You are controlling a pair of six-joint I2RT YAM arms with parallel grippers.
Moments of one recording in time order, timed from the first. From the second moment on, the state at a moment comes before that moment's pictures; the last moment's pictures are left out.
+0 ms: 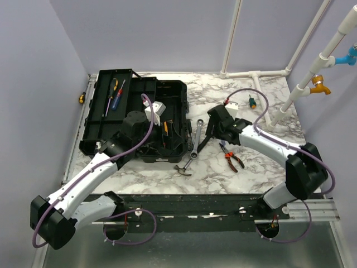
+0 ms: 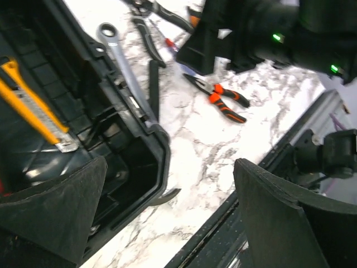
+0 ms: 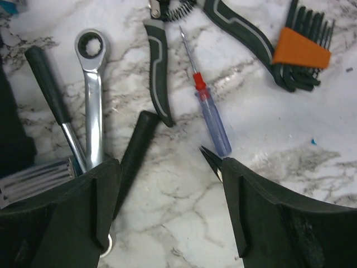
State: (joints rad) left arm -0.60 1.01 0.89 -0.30 0.26 -0.41; right arm 0.64 1.49 1.01 -0.49 0.47 0.75
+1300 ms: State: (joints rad) left arm -0.61 1.13 0.64 0.27 0.52 -0.69; right arm 0.49 1.02 0.53 0.13 -0.21 0.49
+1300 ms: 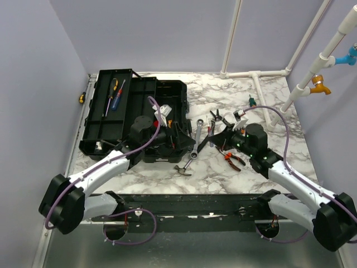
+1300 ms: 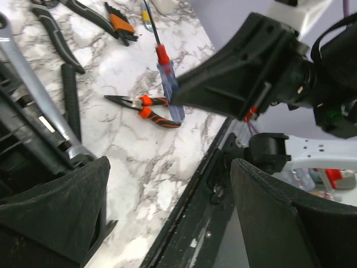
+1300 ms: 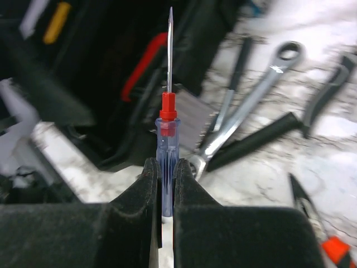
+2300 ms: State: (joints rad) left arm -0.72 1.42 0.86 0.40 0.59 -0.83; right arm 0.48 0.86 0.46 0.29 -0.59 0.50
